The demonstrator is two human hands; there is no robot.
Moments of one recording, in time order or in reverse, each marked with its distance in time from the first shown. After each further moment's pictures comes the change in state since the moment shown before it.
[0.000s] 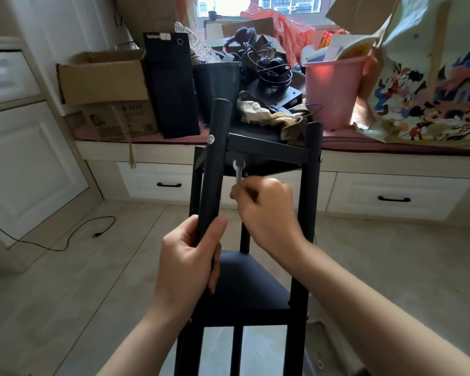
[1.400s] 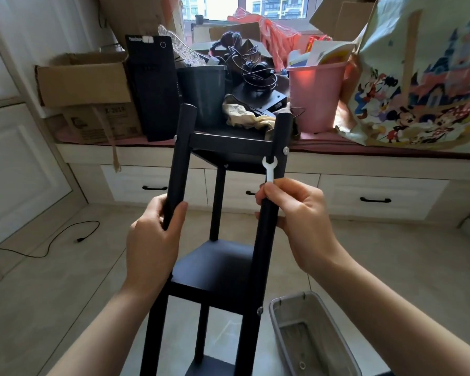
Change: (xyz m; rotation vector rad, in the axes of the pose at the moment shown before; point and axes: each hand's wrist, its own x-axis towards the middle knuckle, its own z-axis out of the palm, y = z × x) left_hand 0.037 -0.016 0.002 0.525 0.218 0.078; right_hand -0.021 0.007 -0.073 0.549 0.098 0.265
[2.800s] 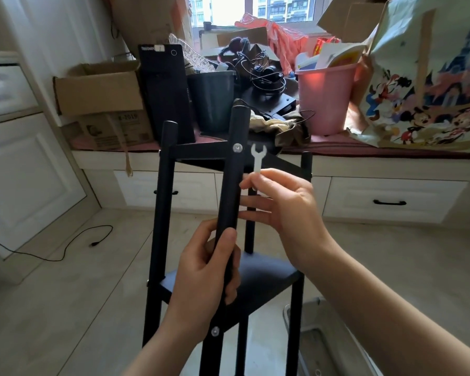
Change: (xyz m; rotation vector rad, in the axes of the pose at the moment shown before) left_hand -0.046 0.038 0.002 -0.753 -0.402 -0.171; right_hand 0.007 -0.011 0.032 0.196 -0.214 0.015
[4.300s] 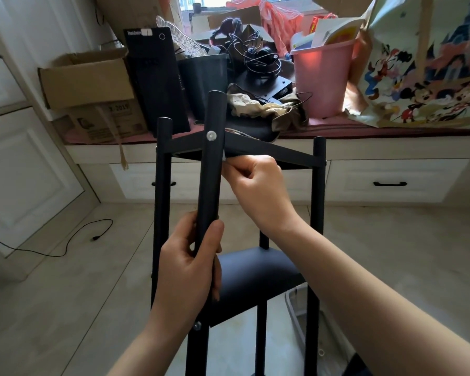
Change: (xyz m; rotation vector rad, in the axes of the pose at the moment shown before) left_hand -0.006 -0.004 -0.012 0.343 0.144 0.175; right_hand 0.031 0.026 0.020 -0.515 0.119 -0.181
